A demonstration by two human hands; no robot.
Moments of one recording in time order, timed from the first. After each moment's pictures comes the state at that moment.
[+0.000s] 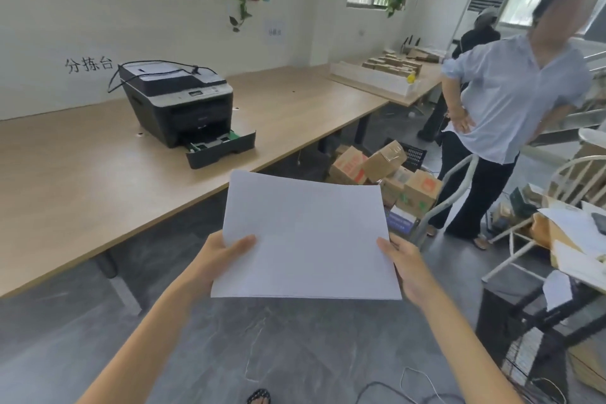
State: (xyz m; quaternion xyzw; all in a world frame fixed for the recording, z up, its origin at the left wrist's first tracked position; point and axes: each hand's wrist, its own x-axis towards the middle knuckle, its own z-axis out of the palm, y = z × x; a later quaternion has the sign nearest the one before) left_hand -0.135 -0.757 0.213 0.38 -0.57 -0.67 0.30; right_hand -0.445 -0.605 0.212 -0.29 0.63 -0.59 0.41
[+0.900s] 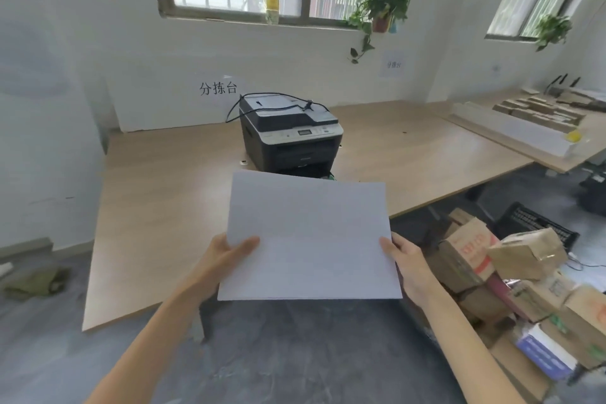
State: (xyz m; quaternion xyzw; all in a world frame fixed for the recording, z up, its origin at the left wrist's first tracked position) left_hand -0.037 -1.022 0.219 0.47 -0.47 -0.59 0.46; right_hand -0.384 -0.985 0.231 -0.43 0.54 -0.51 0.51
